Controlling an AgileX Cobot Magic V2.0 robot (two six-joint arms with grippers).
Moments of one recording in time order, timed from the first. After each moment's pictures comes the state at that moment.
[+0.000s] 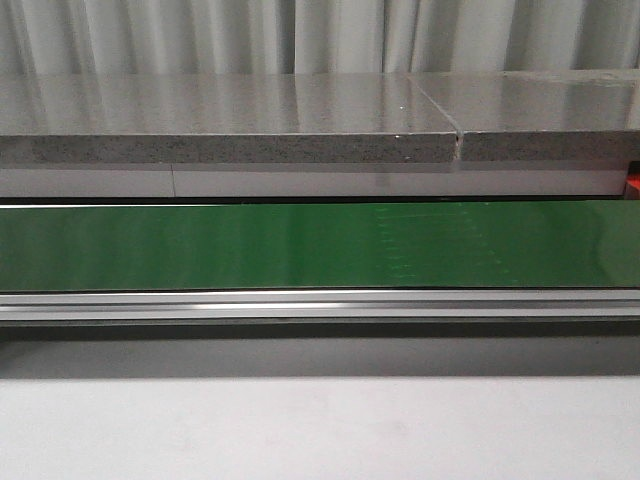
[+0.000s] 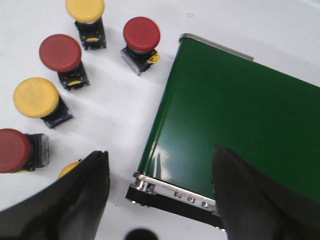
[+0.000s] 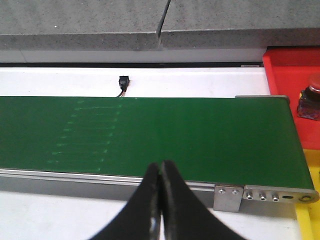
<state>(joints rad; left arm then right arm) 0.39 1.30 -1.03 -0.19 0.86 0.12 0.15 0.38 -0.50 -0.02 0.55 0.14</state>
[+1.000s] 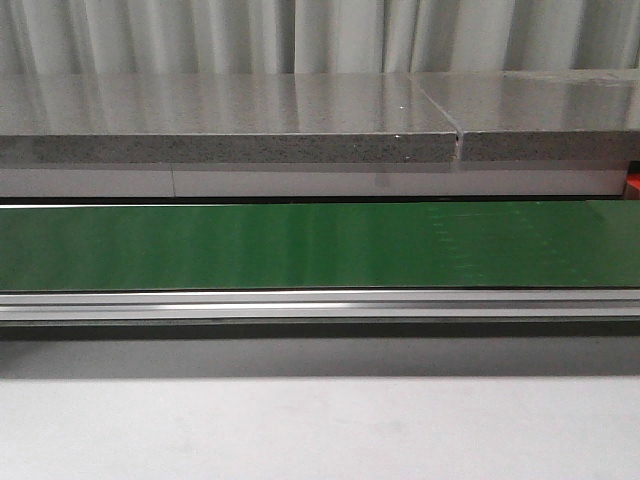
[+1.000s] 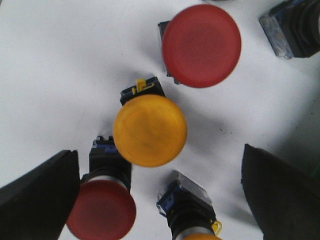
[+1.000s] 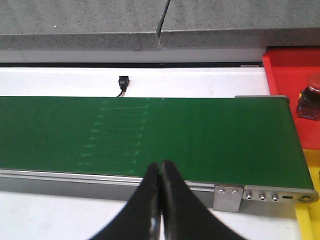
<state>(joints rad) 0.55 1.85 -1.39 -0.06 1.07 0.12 0.15 0.38 -0.50 -0.02 0.55 0.14</state>
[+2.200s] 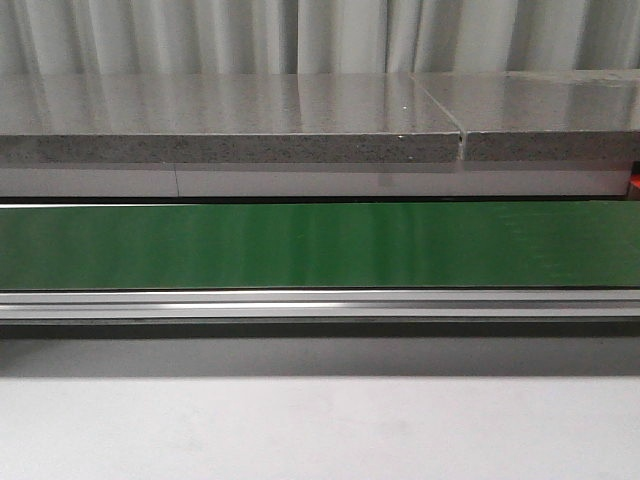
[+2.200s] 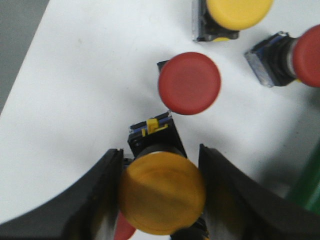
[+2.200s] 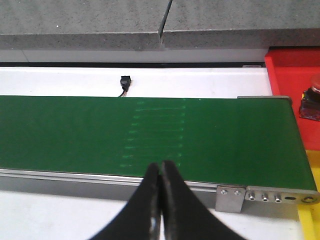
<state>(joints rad) 0.51 1.78 -1.41 -0.05 1.03 0.14 0.15 0.38 -0.50 -0.02 0.55 0.14</state>
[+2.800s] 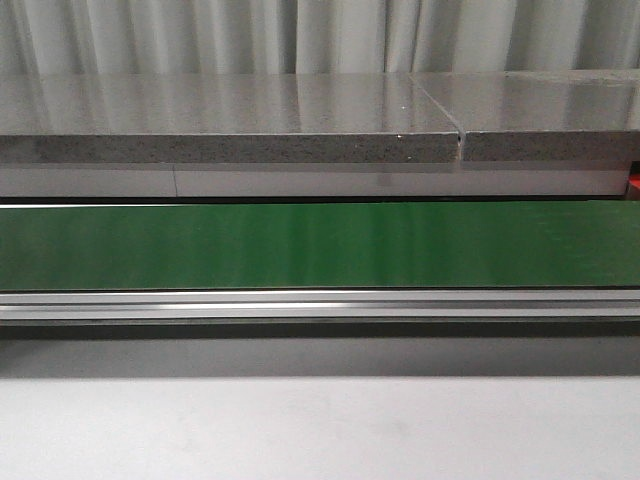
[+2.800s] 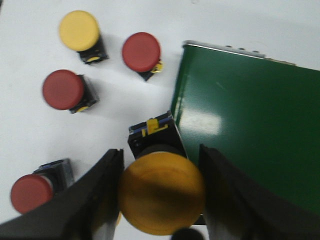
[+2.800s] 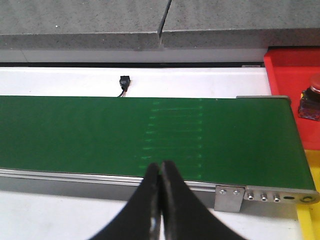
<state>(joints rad) 0.27 1.55 -1.40 -0.05 1.11 0.14 0.15 0.38 -0.50 -0.02 0.55 0.14</state>
